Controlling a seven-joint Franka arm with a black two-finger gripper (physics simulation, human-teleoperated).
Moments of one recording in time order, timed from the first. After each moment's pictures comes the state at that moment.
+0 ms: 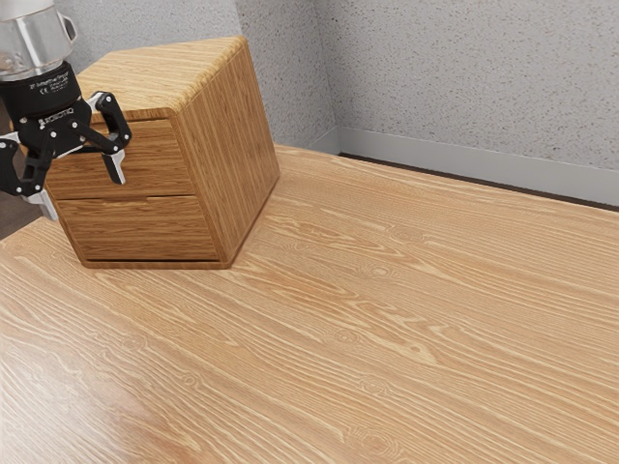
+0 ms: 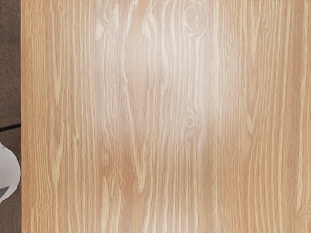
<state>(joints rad) 1.27 -0.18 -0.86 -1.30 -0.15 1.12 -1.21</state>
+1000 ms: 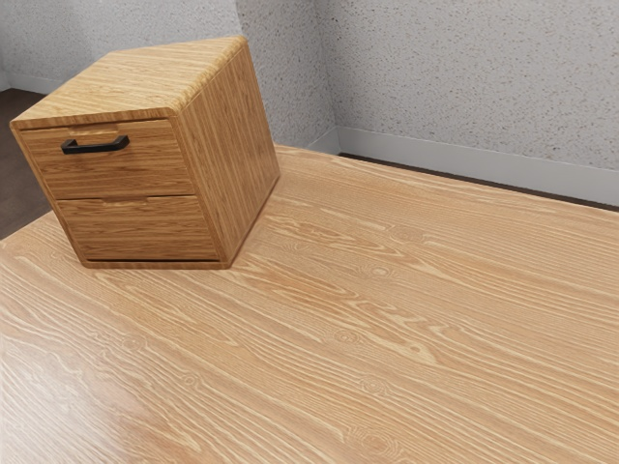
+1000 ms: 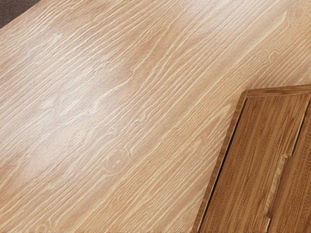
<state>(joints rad) 1.52 -0.59 -0.57 -1.64 -0.37 1.55 -1.53</state>
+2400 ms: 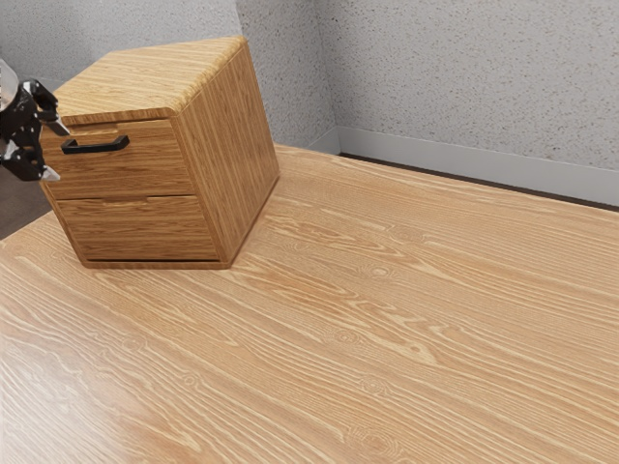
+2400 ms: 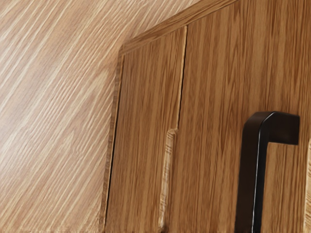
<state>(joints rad) 2.32 -0.31 -1.44 -1.53 -0.45 2.00 -1.24</state>
